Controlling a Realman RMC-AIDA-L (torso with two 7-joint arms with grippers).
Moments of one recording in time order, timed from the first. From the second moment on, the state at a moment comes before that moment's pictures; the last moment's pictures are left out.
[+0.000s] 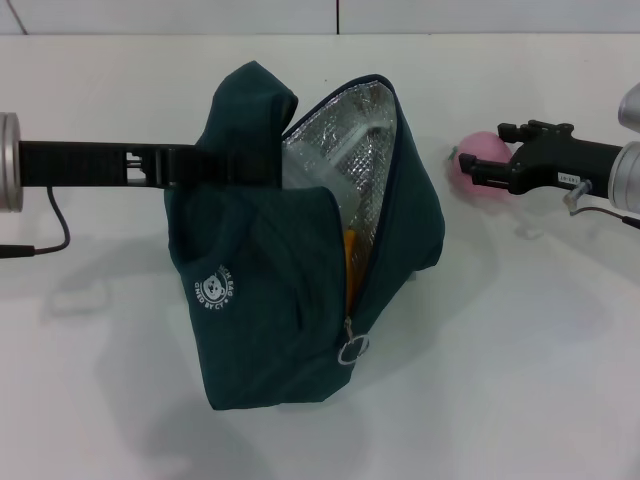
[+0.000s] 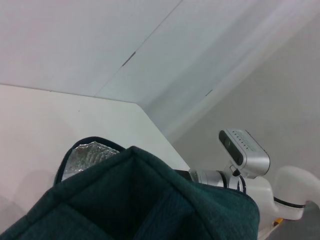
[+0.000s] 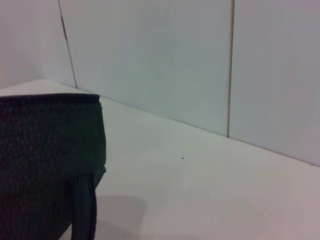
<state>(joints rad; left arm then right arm) -0.50 -2.08 0.75 1.04 1.91 1.82 -2.25 0.67 2.03 -1.13 -0.39 -1.49 -0.84 1.21</state>
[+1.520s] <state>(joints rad) -0.47 -2.08 0.75 1.04 1.90 1.83 -2.25 0.57 2.02 -1.20 -0.57 -1.07 -1.49 1.17</state>
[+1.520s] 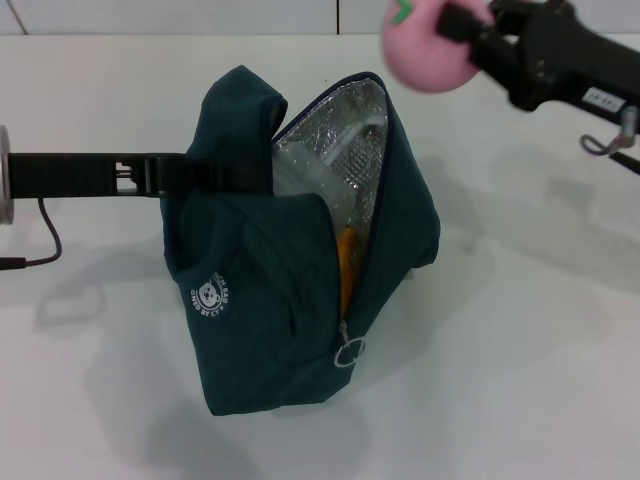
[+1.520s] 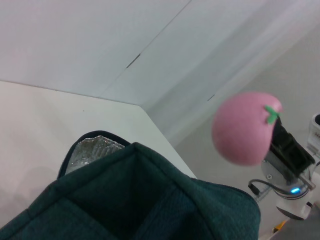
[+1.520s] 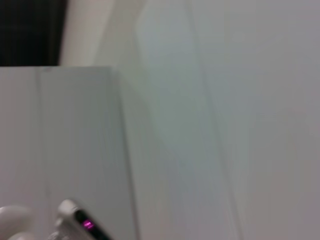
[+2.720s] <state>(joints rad) -0.47 -2.08 0.75 1.04 1.89 1.82 -2.25 0.63 2.02 -1.43 -0.54 -1.06 -1.44 1.22</state>
